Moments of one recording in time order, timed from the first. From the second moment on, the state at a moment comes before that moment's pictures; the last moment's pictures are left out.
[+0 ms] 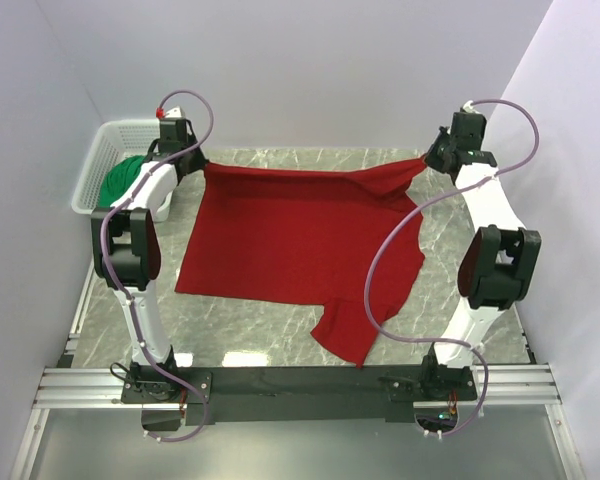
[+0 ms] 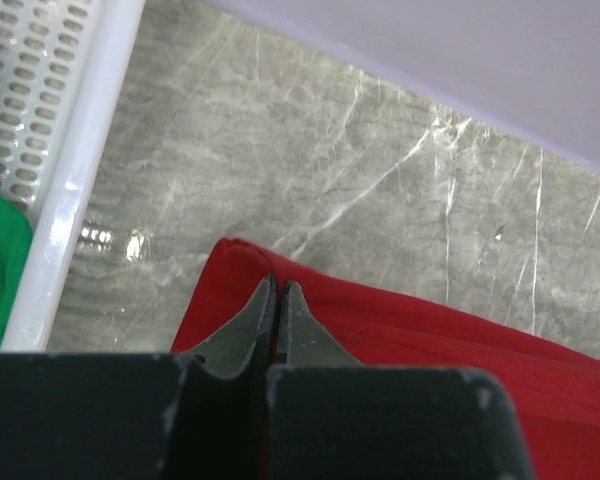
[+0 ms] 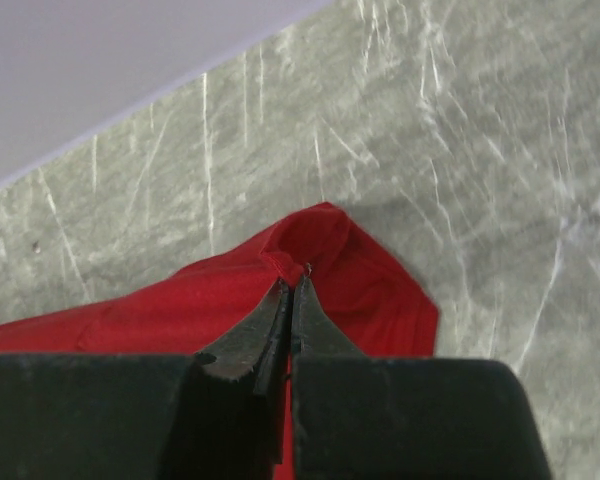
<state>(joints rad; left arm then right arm) -0.04 2.04 1.70 -0.24 -0.03 -0.44 -0.10 1.85 1.65 -0.40 -0.02 0.38</state>
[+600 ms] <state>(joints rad) -0.04 2.04 1.59 -0.30 -0.04 -0.51 -0.08 1.68 1.32 -0.54 0.02 0.62</state>
